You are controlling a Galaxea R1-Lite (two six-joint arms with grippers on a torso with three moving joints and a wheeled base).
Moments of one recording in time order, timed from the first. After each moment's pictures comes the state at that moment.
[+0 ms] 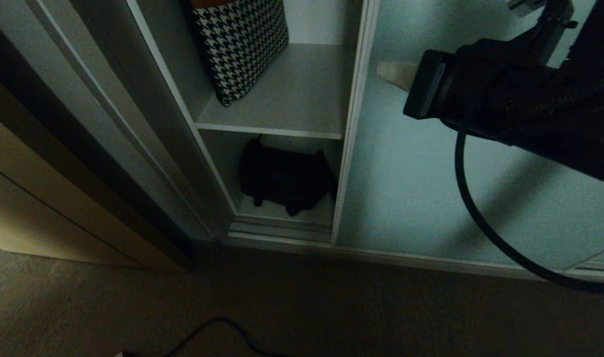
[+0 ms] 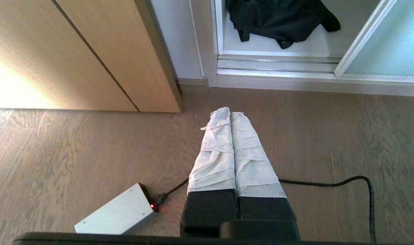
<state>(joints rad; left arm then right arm) 0.01 0.00 0.00 0.00 -0.04 0.09 0.71 1.56 -1.29 -0.49 -0.04 0.11</state>
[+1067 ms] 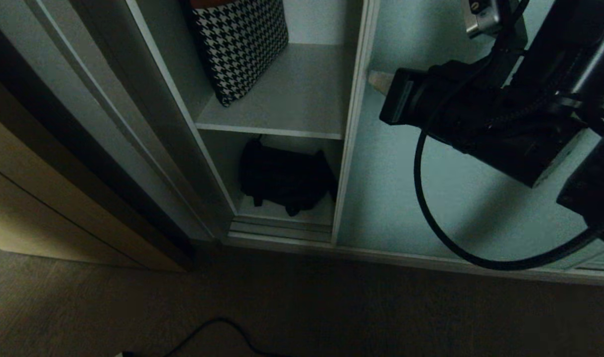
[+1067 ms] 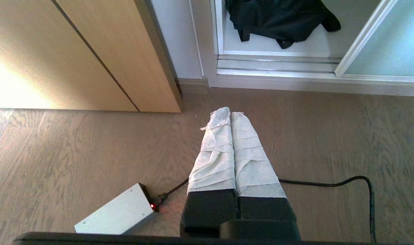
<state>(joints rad) 0.01 0.00 0.00 0.00 -0.04 0.09 0.69 1.68 -1.29 -0.67 -0.13 0.12</state>
